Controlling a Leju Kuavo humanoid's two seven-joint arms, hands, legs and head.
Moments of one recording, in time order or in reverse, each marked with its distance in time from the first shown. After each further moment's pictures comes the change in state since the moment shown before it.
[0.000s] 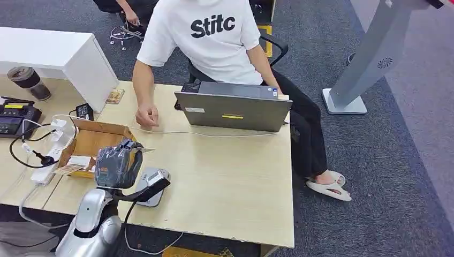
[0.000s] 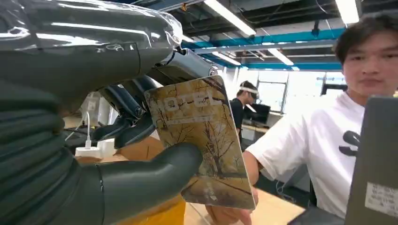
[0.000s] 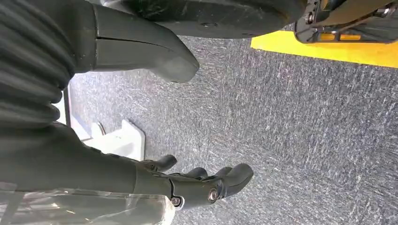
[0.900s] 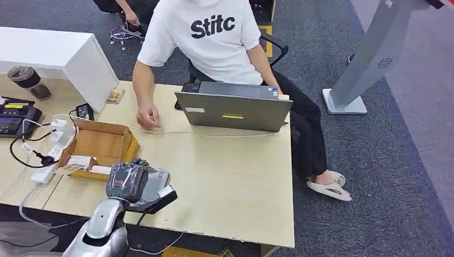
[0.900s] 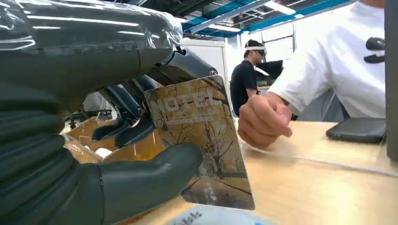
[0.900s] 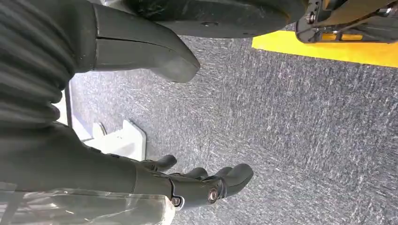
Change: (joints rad) left arm 0.016 0.000 -0.042 0.153 -0.140 -0.092 0.108; right arm 0.000 0.000 0.000 0.000 -0.001 0.002 0.007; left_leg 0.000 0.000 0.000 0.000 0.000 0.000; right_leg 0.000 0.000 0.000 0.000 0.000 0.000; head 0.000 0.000
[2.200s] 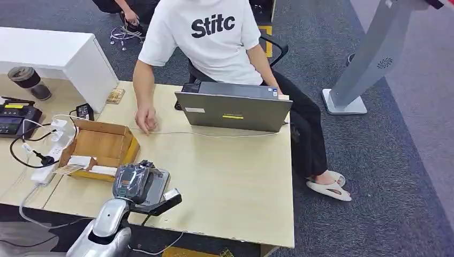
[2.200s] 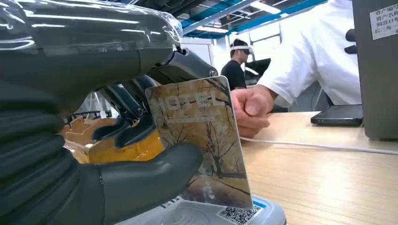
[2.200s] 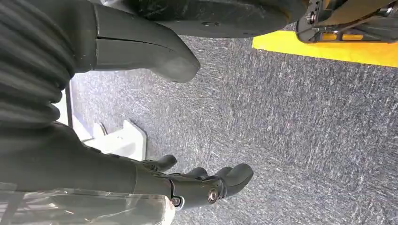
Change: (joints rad) left arm -0.033 -0.002 -0.044 0.059 -0.010 0.008 0.011; right arm 0.000 0.000 0.000 0.000 -0.002 0.000 0.003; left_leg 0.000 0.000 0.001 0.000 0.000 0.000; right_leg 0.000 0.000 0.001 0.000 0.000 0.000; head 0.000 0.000
